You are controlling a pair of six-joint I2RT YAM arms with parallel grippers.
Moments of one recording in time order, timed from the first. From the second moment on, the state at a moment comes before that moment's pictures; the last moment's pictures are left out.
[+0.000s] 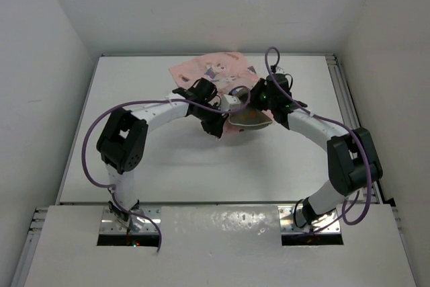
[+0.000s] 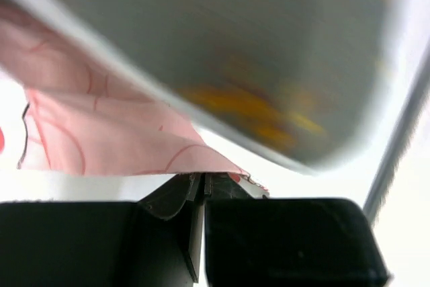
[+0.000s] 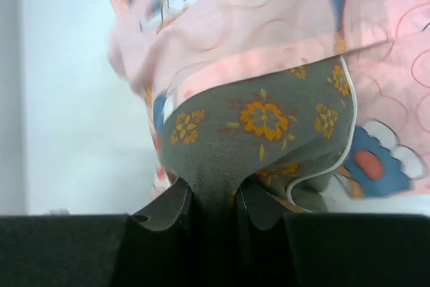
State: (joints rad) left arm -0.59 1.91 1.39 -0.58 0.57 0.40; right arm 0.36 1.60 0.96 0.06 -0.05 0.69
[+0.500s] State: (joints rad) left arm -0.58 1.89 1.57 -0.78 0.76 0.58; right arm 0.42 1.82 1.02 0.19 0.05 1.00
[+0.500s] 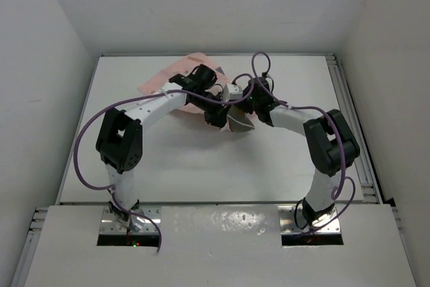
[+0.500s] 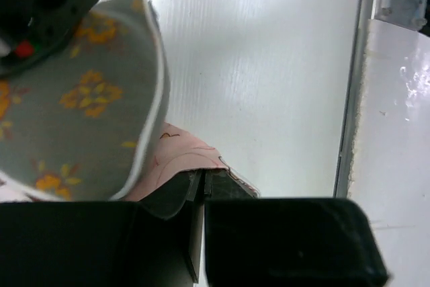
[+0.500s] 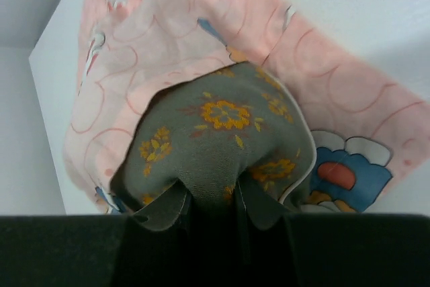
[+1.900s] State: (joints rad) left arm -0.79 1.76 1.05 -0.34 0.32 1.07; right arm 0.33 2.21 1.56 -0.39 0.16 0.54
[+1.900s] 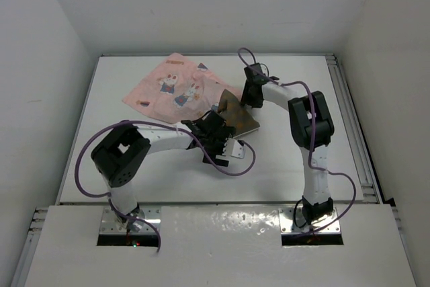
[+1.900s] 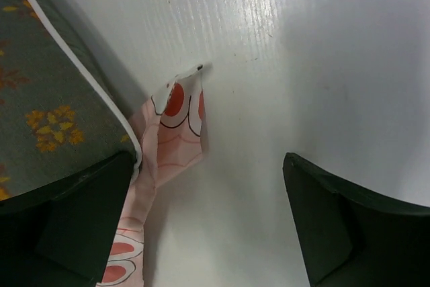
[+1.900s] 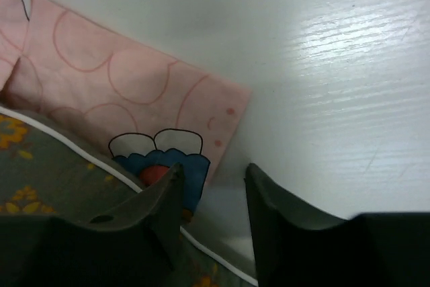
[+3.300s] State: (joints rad) left arm -0.81 1.81 1.03 -0.33 0.44 1.72; right arm 0.30 1.98 1.10 -0.08 -0.19 0.80
